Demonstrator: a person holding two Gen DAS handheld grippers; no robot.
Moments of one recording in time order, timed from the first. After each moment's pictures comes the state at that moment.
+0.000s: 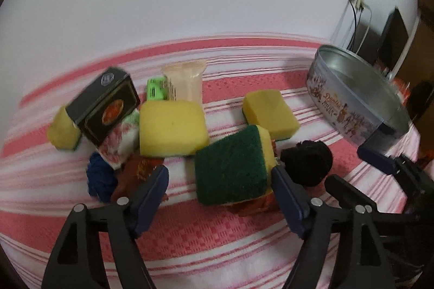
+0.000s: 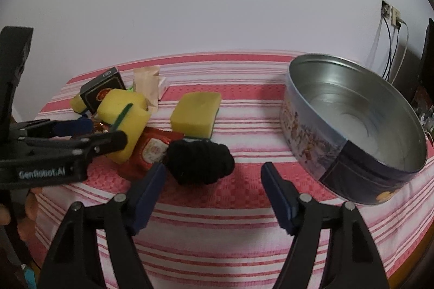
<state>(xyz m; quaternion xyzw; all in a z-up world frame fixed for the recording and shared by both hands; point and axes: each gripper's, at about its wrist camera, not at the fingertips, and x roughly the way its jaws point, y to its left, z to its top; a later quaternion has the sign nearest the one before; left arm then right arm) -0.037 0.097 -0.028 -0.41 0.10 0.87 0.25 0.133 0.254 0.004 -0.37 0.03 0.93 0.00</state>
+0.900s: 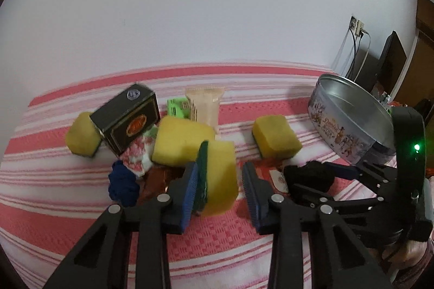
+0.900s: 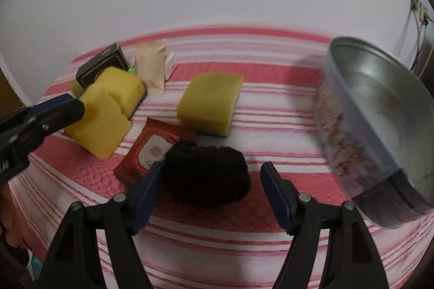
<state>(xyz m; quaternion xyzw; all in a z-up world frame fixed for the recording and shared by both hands) -0.028 0.061 -0.018 -0.37 0.04 0.89 0.25 0.081 0.248 -0.021 -0.45 0.04 0.89 -0.06</state>
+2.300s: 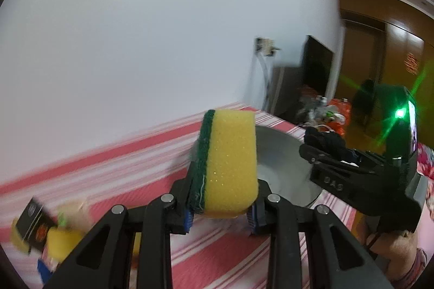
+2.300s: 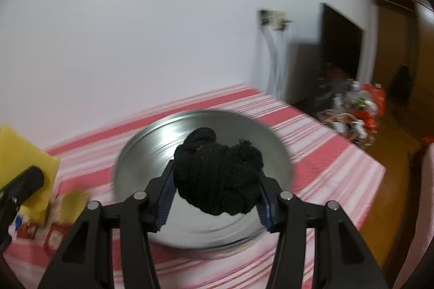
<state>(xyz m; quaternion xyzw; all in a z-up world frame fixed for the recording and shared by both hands) 0.027 0.223 0.063 -0.21 0.07 0.87 0.44 0.165 0.419 0.087 -0.25 0.10 0.92 0.29</state>
